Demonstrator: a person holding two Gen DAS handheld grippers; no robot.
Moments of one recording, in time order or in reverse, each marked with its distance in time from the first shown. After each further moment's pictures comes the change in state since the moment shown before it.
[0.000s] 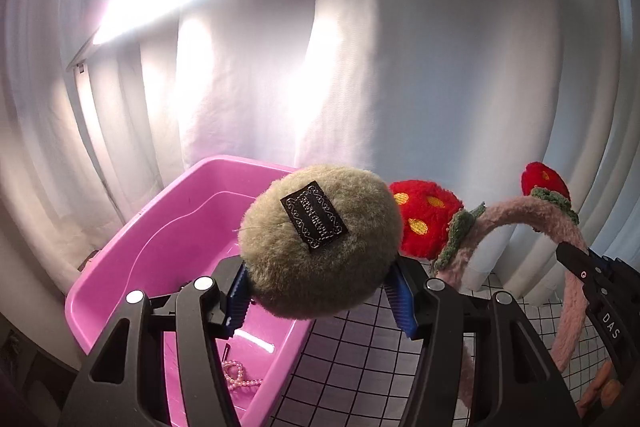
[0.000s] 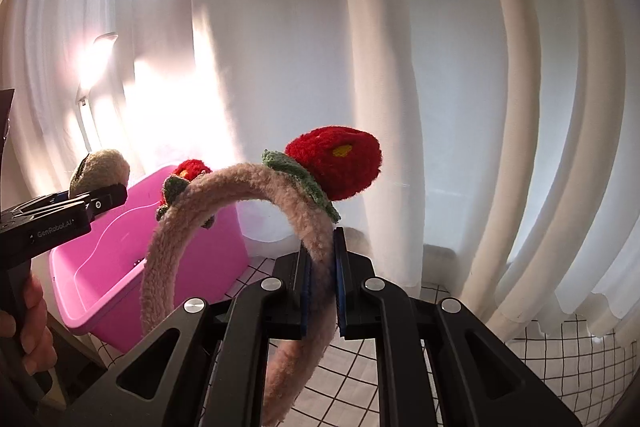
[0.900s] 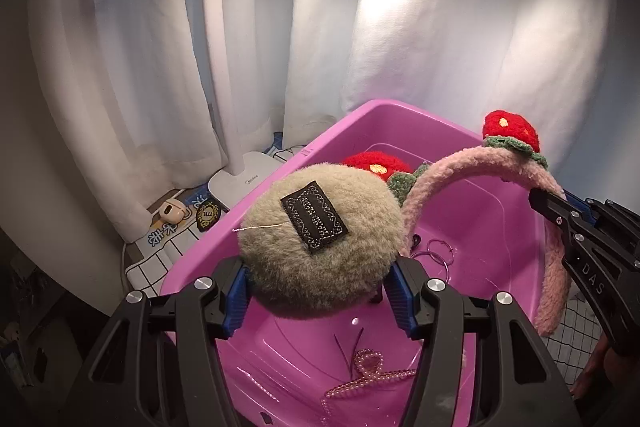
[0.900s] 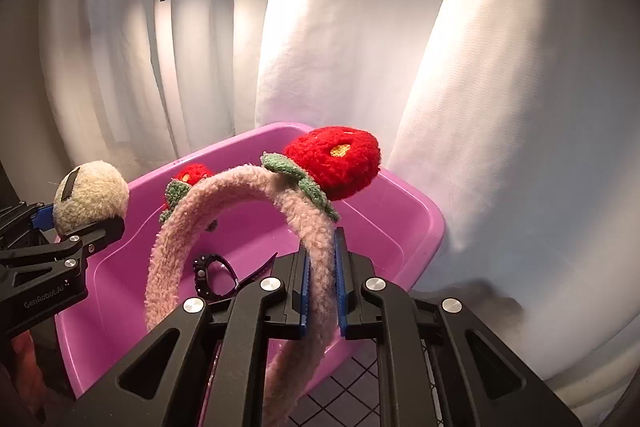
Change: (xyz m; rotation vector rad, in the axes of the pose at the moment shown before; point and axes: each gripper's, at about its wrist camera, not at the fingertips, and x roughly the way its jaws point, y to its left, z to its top) left arm 0.050 0.170 -0.033 -0.193 0.172 0.239; right arm 0.142 0.199 0.043 -0.305 0.197 0.192
